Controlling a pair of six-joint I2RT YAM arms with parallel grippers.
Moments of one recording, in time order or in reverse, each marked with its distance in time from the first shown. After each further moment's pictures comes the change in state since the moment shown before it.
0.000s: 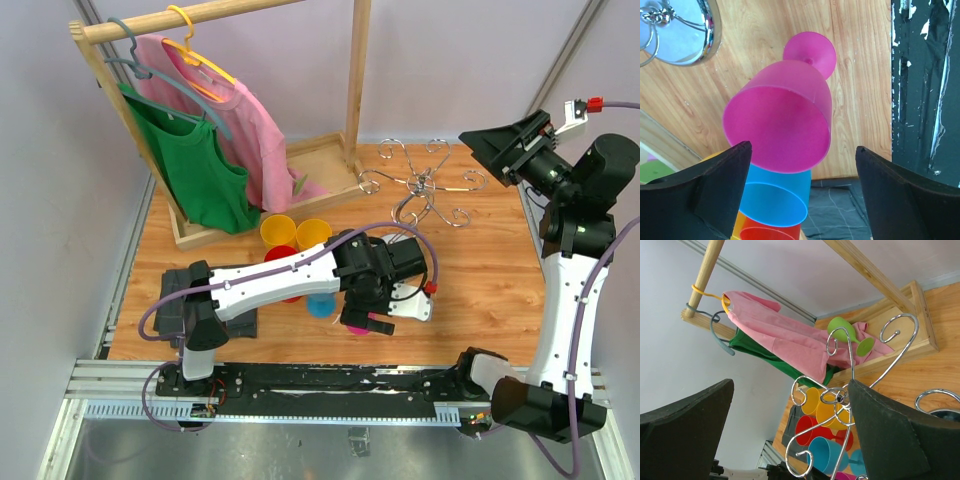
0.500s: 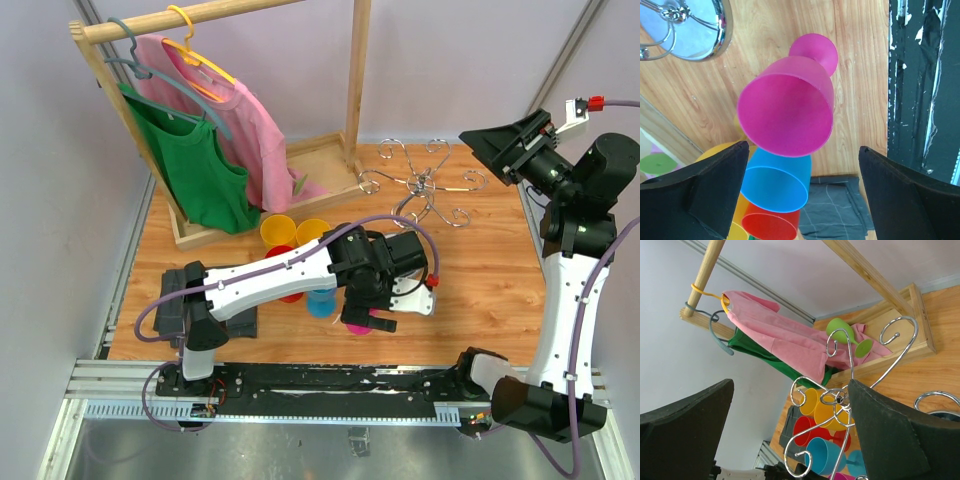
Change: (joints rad) left arm 0.000 0.000 0.078 -0.054 -0.002 -0.028; right arm 0.000 0.004 0.011 -0.001 0.000 -0.006
